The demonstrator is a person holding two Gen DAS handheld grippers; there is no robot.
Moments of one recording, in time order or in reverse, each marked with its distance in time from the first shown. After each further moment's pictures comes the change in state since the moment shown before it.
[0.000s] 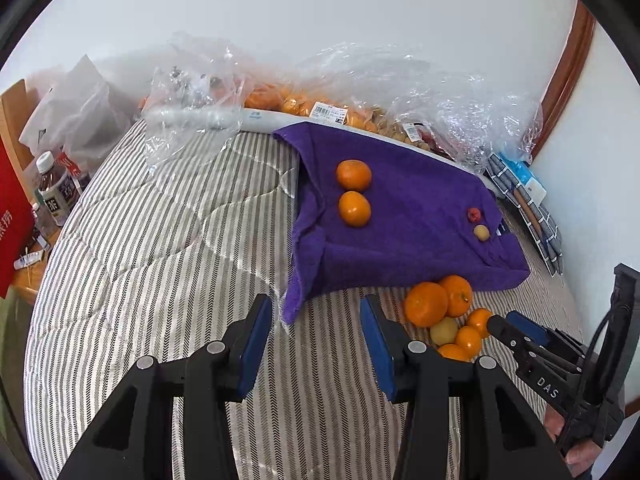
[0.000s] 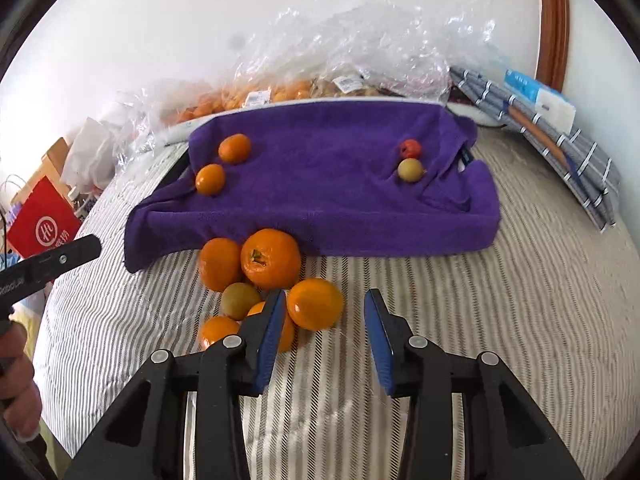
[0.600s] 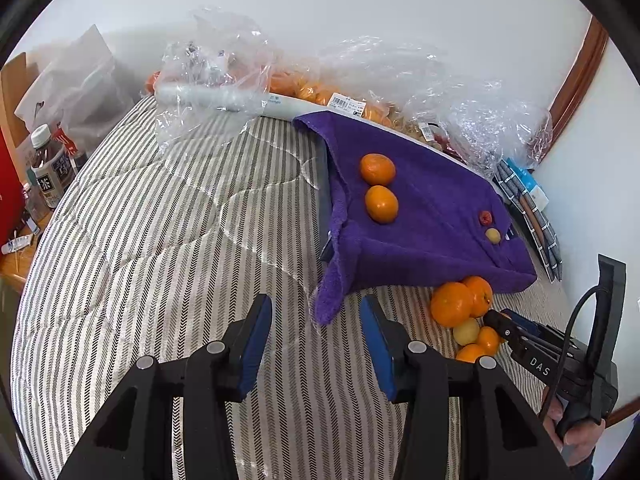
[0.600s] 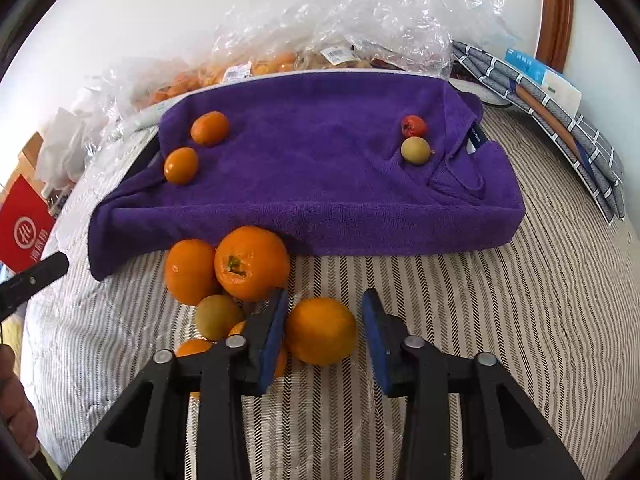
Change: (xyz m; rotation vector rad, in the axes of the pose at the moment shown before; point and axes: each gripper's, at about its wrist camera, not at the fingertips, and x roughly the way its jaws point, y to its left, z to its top) left arm 0.016 0.032 -0.001 -0.044 0.026 -0.043; right arm 0.034 0.006 0.010 0.015 0.084 -0.059
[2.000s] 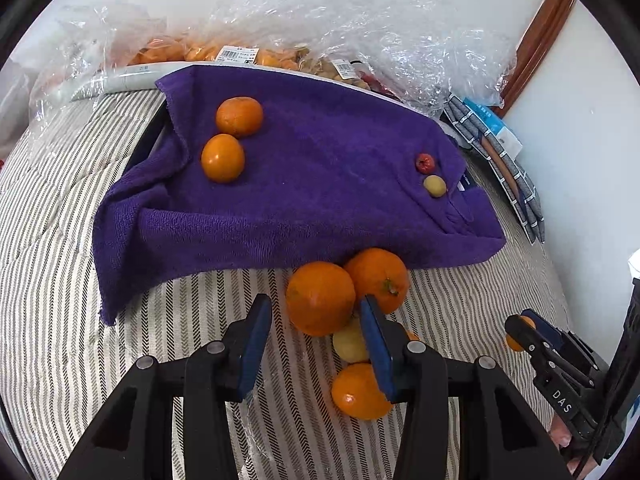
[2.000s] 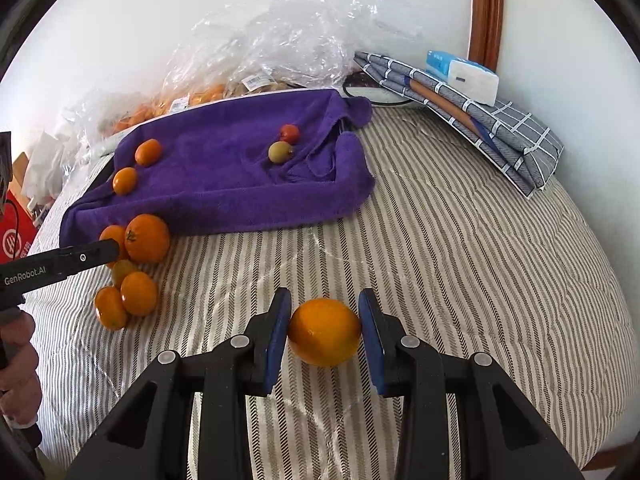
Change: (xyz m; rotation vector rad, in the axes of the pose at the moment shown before) left arm 0.062 -0.115 -0.008 0.101 0.120 -0.061; right arm -0.044 -0.097 -0.034 0.052 -0.107 -0.067
